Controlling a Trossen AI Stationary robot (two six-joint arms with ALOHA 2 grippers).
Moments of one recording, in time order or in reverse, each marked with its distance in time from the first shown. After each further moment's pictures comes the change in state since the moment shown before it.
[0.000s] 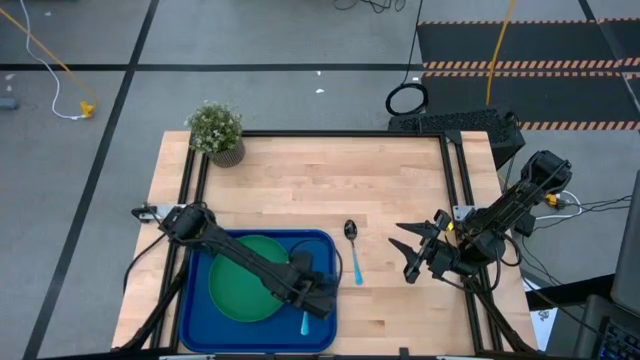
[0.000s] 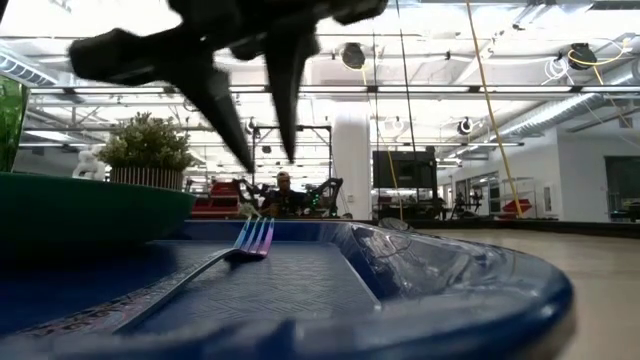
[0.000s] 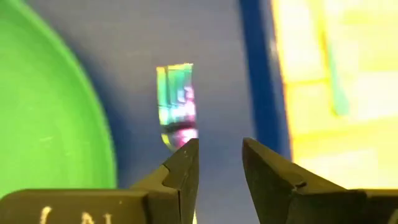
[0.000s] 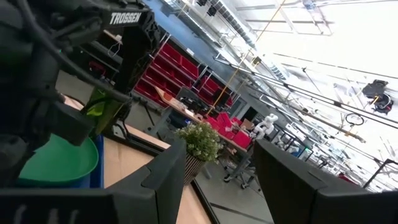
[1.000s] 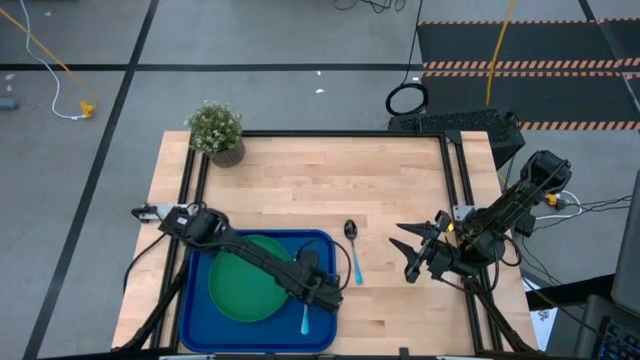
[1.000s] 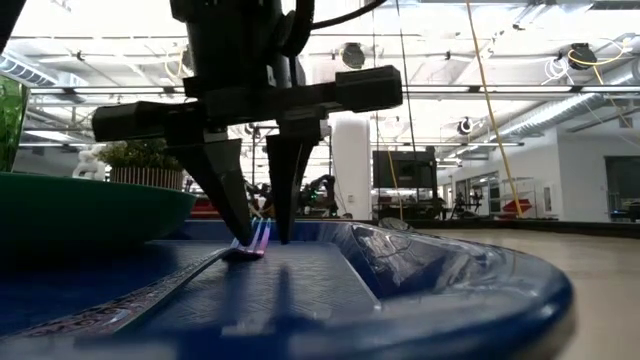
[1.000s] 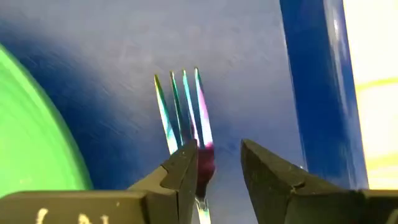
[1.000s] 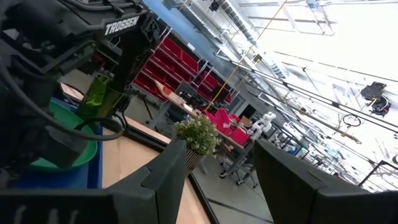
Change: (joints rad) left arm 0.050 0.108 0.006 0.001 0.072 0.094; right arm 0.013 0.000 -0.020 0.000 0.027 -0.022
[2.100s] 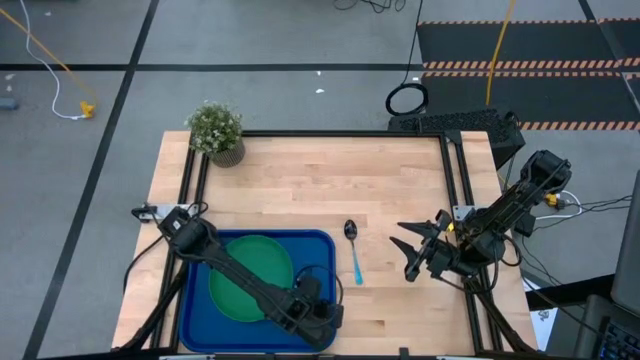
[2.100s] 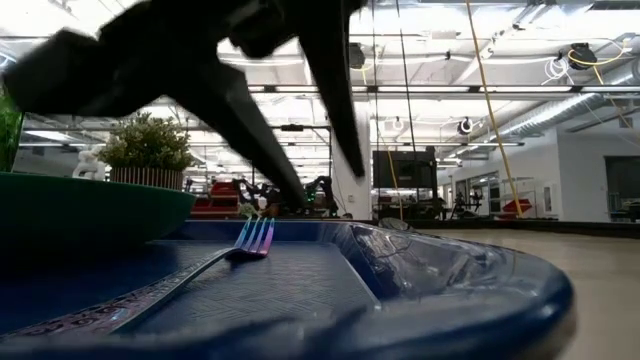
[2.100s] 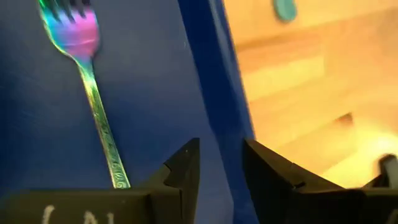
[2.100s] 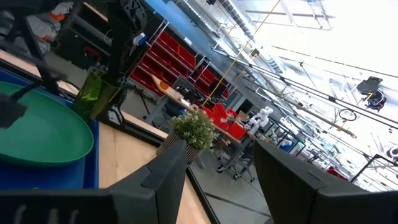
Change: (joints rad) left arm -0.158 -0.034 -0.010 0.299 -0.108 -0.047; right arm 0.001 0.000 0.000 0.000 0.028 -0.002
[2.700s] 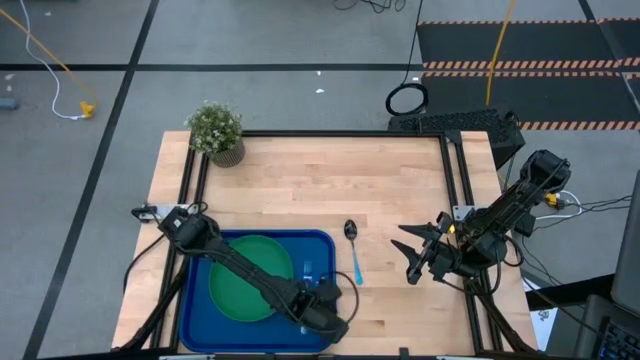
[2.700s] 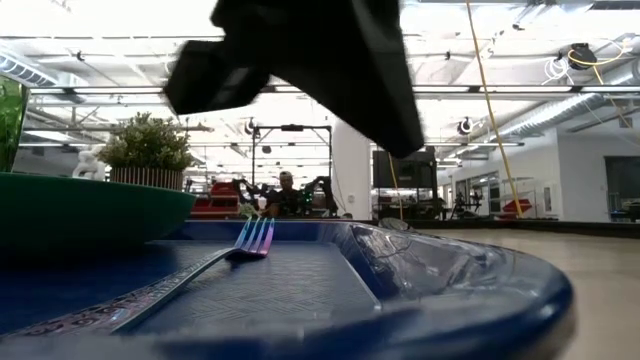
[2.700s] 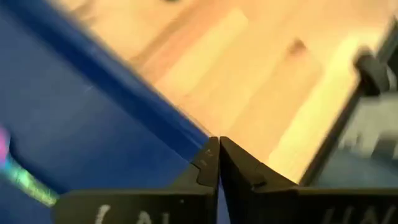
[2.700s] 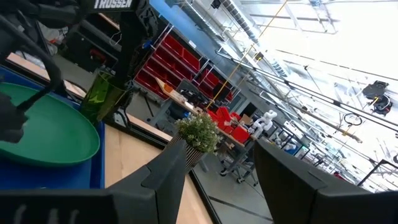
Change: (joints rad) left arm 0.045 -0.014 0.007 0.132 0.136 0.636; right arm 0.024 0.000 0.000 0.000 0.001 -0.006
